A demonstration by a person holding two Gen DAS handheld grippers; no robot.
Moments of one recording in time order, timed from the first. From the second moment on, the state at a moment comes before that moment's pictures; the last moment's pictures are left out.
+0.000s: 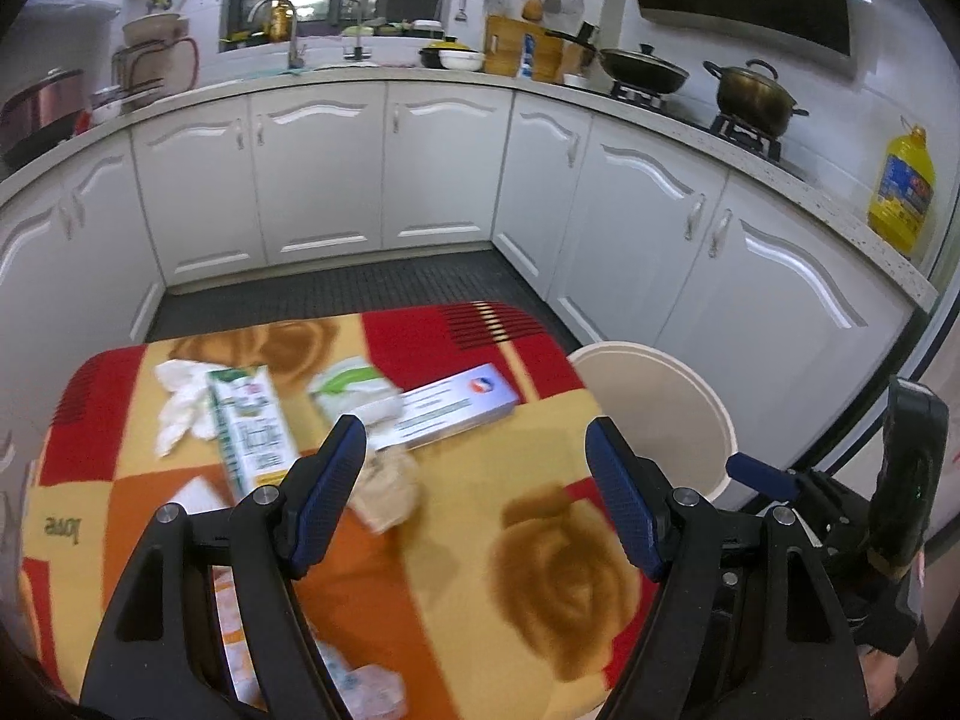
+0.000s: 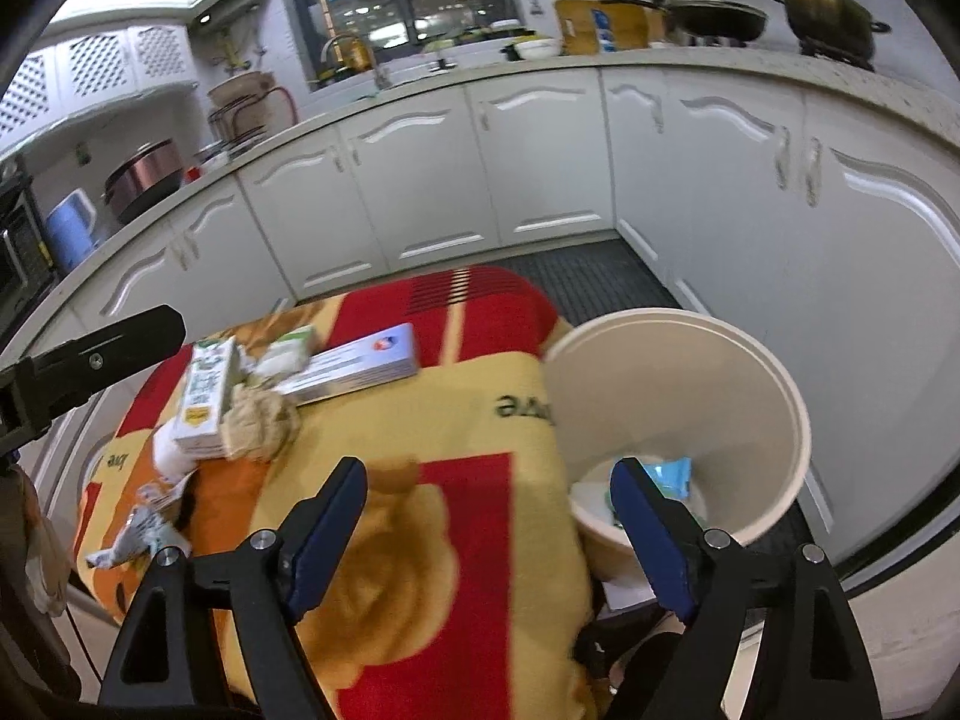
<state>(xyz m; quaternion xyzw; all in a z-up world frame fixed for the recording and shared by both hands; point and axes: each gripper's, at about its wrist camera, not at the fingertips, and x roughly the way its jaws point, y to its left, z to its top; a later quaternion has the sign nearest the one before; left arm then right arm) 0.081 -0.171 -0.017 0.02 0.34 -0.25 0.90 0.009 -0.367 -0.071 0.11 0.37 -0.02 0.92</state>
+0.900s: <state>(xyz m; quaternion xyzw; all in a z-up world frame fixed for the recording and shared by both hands) 0.083 -0.038 -0.038 -0.03 0.38 -0.21 0.90 0.015 -0.275 -0.066 0.08 0.39 0.07 0.92</state>
